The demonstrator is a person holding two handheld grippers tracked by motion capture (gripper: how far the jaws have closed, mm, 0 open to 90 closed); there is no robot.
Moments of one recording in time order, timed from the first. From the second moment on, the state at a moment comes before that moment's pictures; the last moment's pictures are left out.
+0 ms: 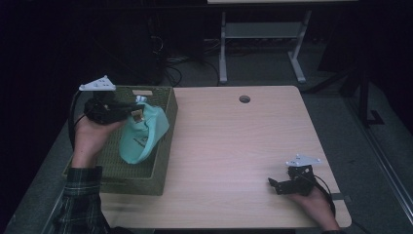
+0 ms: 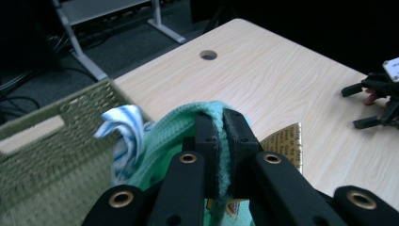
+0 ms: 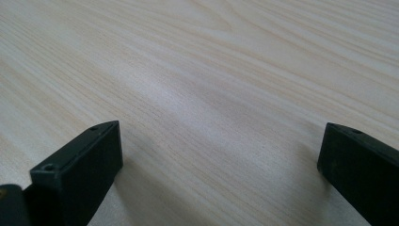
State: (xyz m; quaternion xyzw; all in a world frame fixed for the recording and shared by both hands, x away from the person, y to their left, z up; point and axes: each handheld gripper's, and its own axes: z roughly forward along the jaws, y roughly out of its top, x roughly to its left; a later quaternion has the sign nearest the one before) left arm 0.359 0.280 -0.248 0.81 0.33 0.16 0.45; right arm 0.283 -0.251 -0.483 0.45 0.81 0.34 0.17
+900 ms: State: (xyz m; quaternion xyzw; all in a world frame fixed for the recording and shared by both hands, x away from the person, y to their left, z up) left arm 0.377 0.202 -0.215 0.83 0.26 0.15 0.48; right arm 0.283 -0.251 -0.483 0.45 0.81 0.34 0.17
